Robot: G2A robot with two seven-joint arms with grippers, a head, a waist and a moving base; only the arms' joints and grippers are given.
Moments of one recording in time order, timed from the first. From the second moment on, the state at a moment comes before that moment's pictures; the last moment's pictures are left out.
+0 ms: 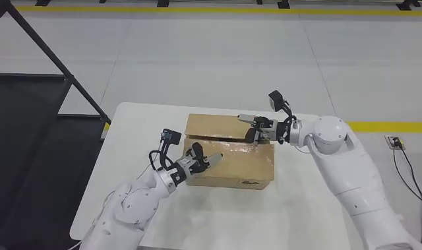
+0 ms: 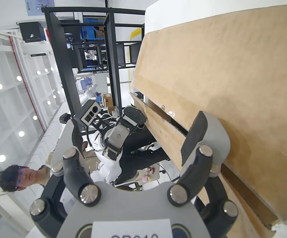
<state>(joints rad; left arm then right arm) 1.03 -1.18 -1.15 -1.66 0.42 -0.22 -0.46 -0.48 -1.21 1.10 -1.05 0.25 0.07 1.07</state>
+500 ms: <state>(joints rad) 1.13 -1.17 -1.31 -1.72 0.36 -0.25 -0.36 -0.51 -1.21 1.09 -1.05 0.26 0.04 1.05</state>
